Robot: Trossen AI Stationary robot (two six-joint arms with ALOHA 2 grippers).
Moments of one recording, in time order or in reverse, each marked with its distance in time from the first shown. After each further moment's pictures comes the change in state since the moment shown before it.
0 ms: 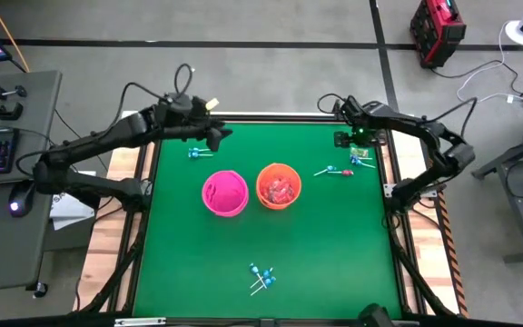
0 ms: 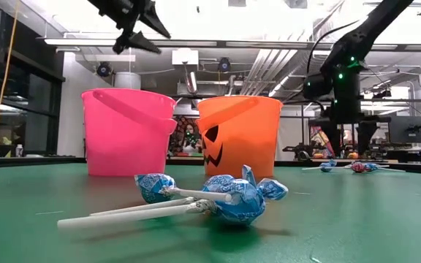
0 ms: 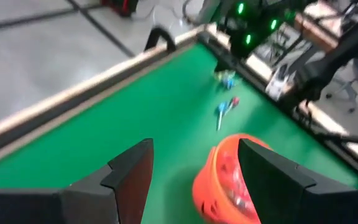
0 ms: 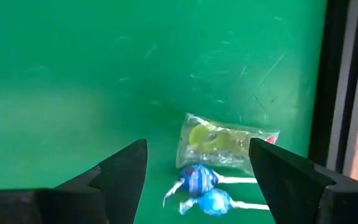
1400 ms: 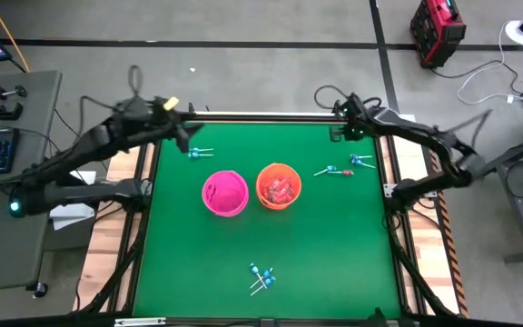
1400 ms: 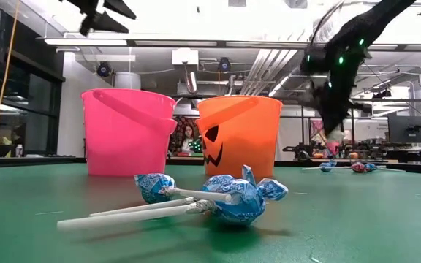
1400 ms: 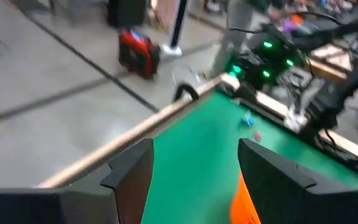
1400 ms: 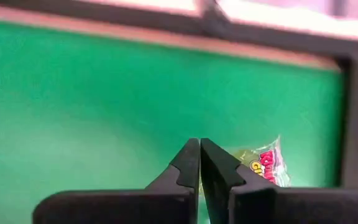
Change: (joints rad) left arm 0.061 -0.340 -0.130 -0.002 -0.094 0.166; right arm 0.086 -0.154 -0.019 0.186 0.067 -0.126
